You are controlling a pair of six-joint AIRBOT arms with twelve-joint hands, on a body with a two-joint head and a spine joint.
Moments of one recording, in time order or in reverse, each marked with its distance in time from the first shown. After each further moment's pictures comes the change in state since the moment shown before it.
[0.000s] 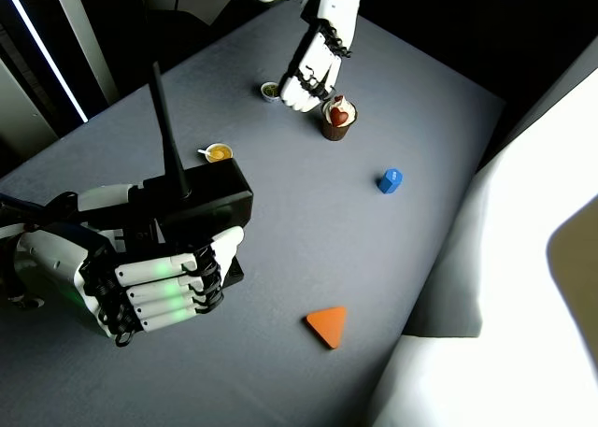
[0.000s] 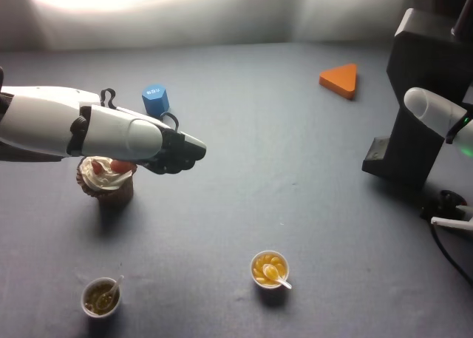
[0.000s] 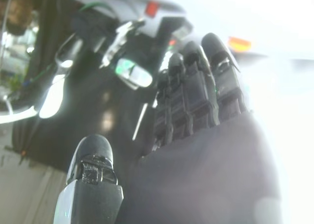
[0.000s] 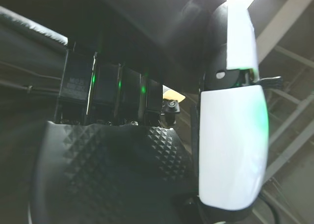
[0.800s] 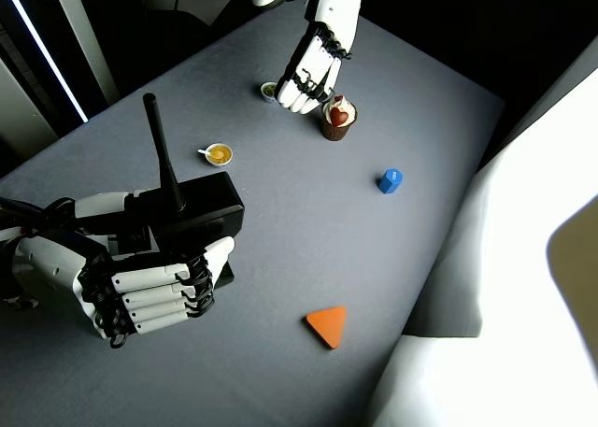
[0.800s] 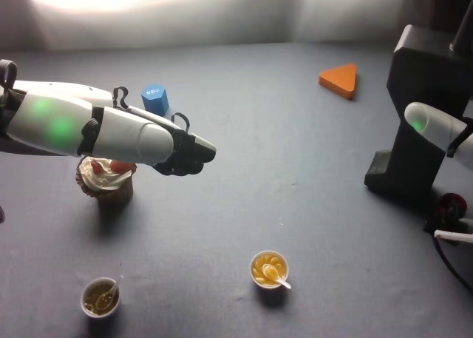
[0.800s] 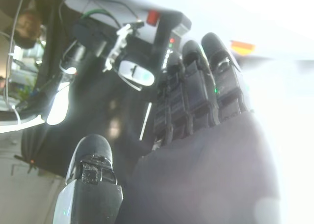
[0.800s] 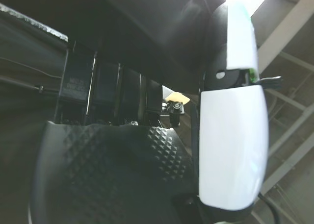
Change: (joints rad) left arm -0.036 -0.014 0.003 0.069 -0.005 -0.028; right arm -0.037 -0.005 -0.004 -0.002 0.000 0.005
